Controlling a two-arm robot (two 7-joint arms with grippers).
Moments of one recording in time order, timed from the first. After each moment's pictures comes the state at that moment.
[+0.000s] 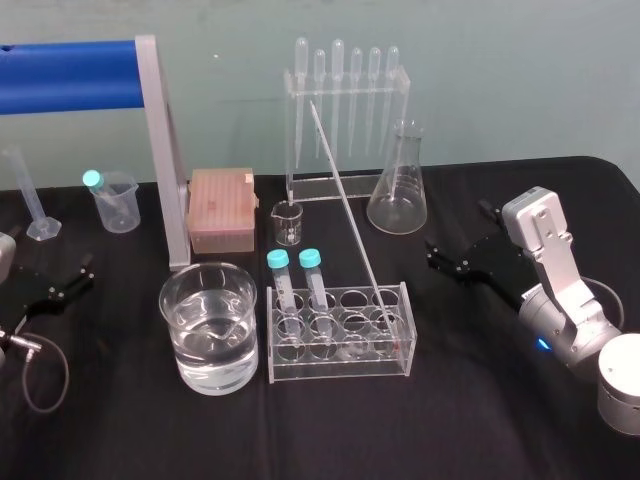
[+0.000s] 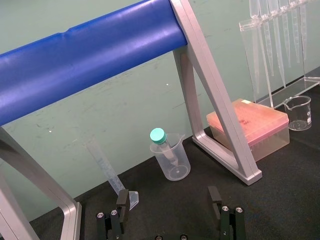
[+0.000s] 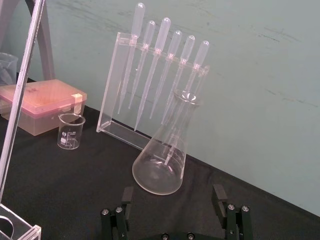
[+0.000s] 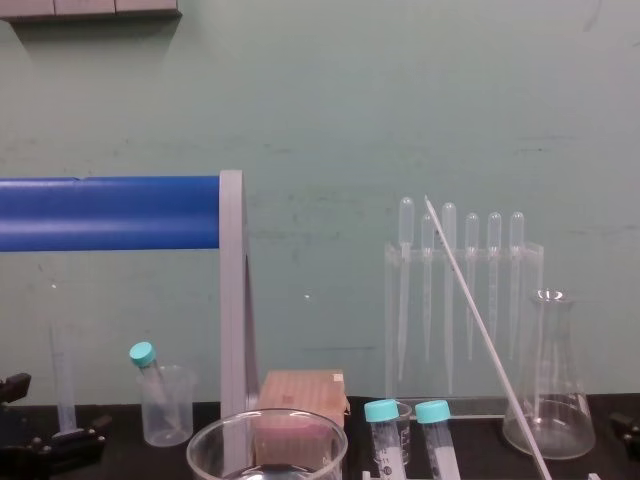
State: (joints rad) left arm -0.20 0.60 0.45 -1.41 -0.25 -0.12 0.03; right arm 0.20 0.60 -0.45 -1.41 0.25 -0.12 -0.03
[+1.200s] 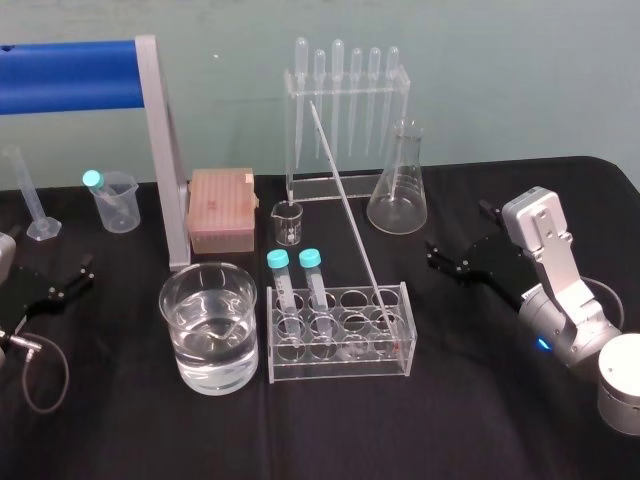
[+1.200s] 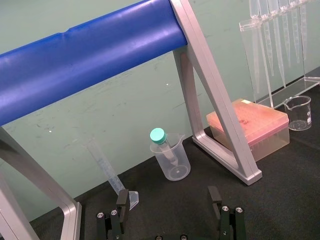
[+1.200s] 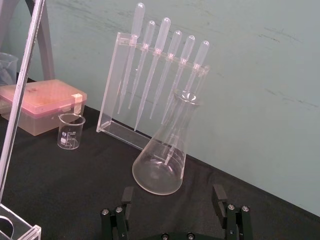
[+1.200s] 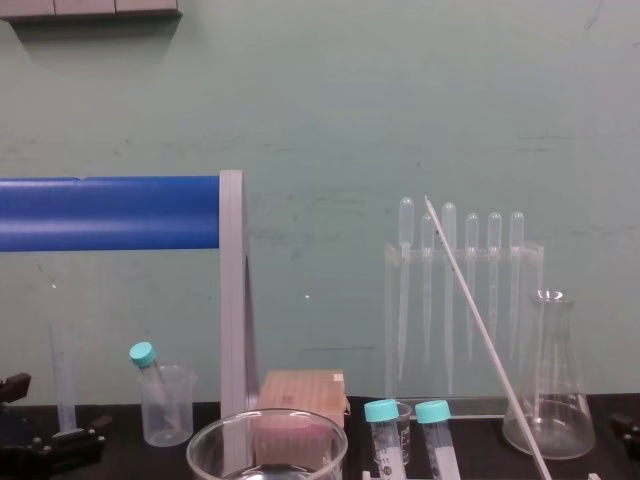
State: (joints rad) left arm -0.20 0.60 0.45 -1.41 -0.25 -0.12 0.03; right arm 0.20 0.60 -0.45 -1.41 0.25 -0.12 -0.03
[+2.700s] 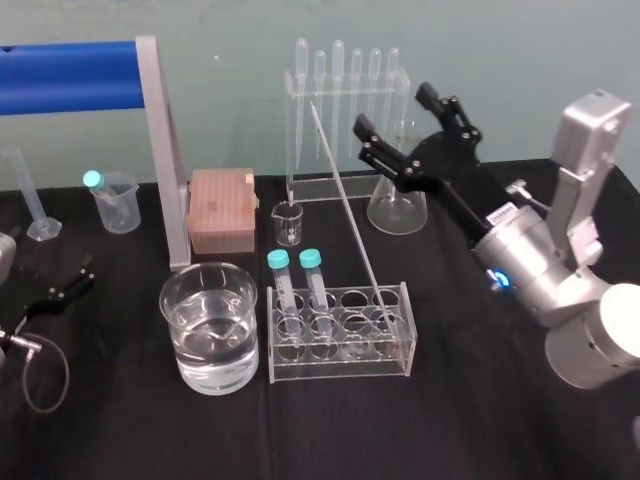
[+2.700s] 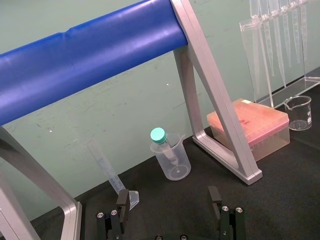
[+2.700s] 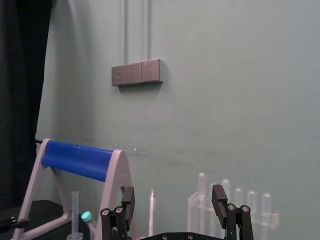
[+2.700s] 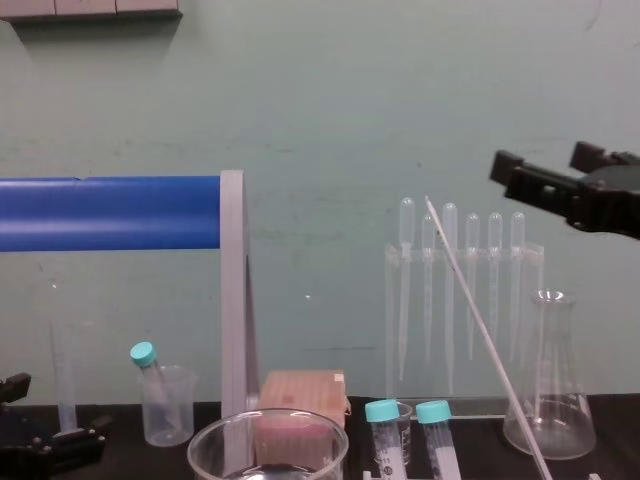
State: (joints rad) left arm -0.20 0.60 0.45 -1.41 -0.25 -0.12 0.03; right arm 0.19 0.47 -0.34 -1.65 0.48 -0.26 0.19
